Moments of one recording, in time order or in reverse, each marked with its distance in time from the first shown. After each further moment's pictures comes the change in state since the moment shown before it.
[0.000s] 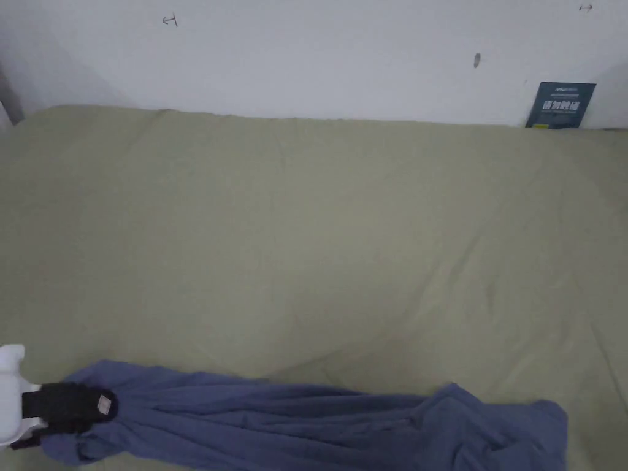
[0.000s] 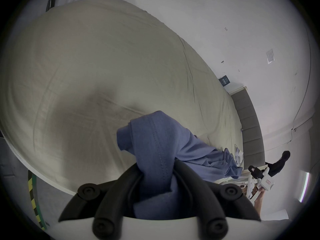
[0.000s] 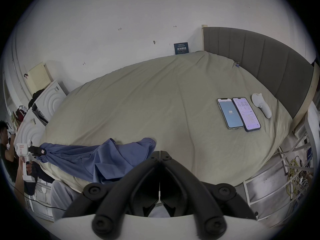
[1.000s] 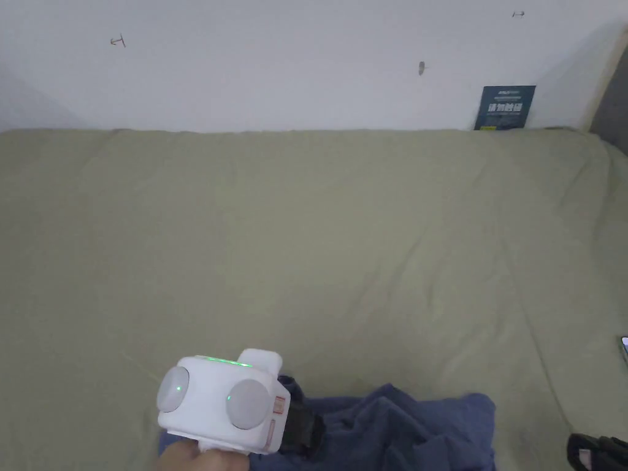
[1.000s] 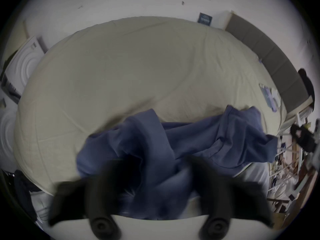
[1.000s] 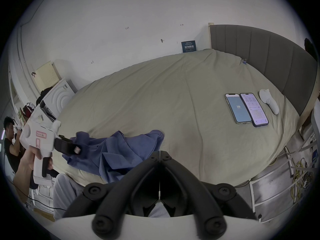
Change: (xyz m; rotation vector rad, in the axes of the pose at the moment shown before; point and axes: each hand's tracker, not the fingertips) left arm 0.242 -0.101 -0.198 -0.198 0.299 -0.585; right arm 0.005 -0.021 0.004 0.000 0.079 0.010
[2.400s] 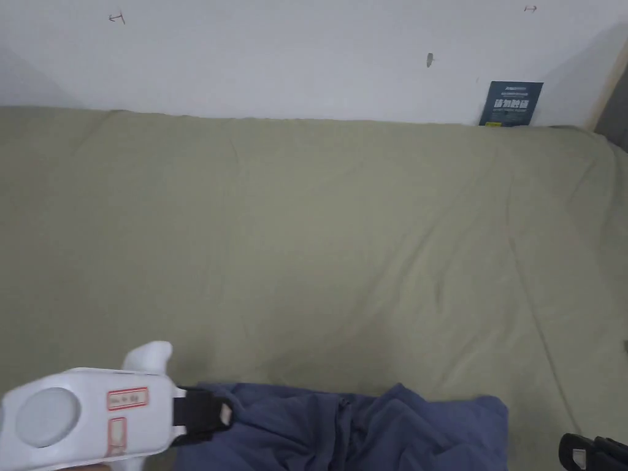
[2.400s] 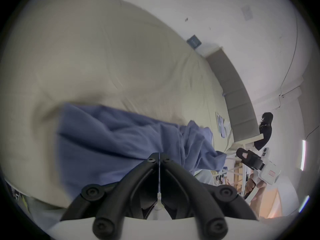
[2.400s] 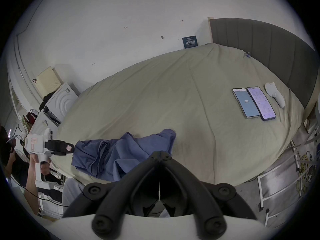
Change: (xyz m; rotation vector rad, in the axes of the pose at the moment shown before) left arm -0.144 -0.038 0.067 0.144 -0.355 0.351; right arm -0.021 0.011 -0.009 -0.025 0.040 -0.052
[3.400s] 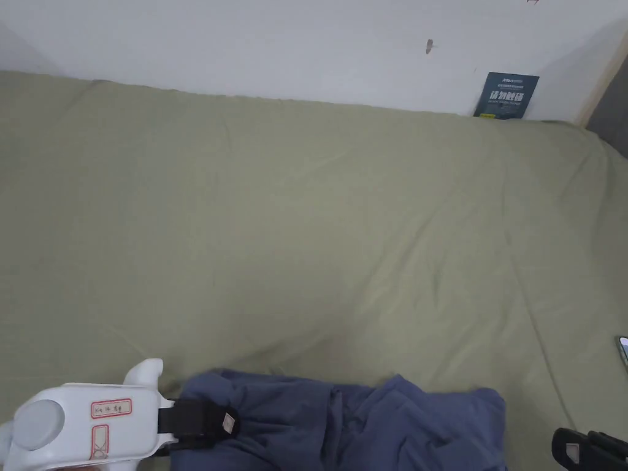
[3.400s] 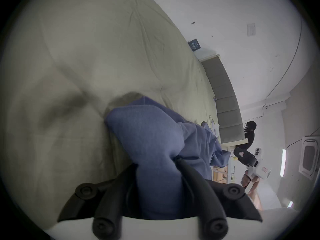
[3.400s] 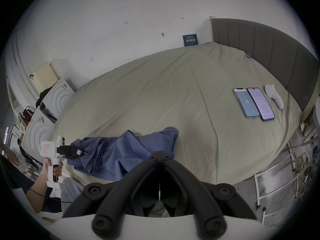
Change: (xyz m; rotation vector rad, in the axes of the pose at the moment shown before) left arm -0.067 -0.011 -0.066 -0.109 -0.264 0.061; right arm -0.015 0.001 -0.004 -0.028 -0.040 0.013
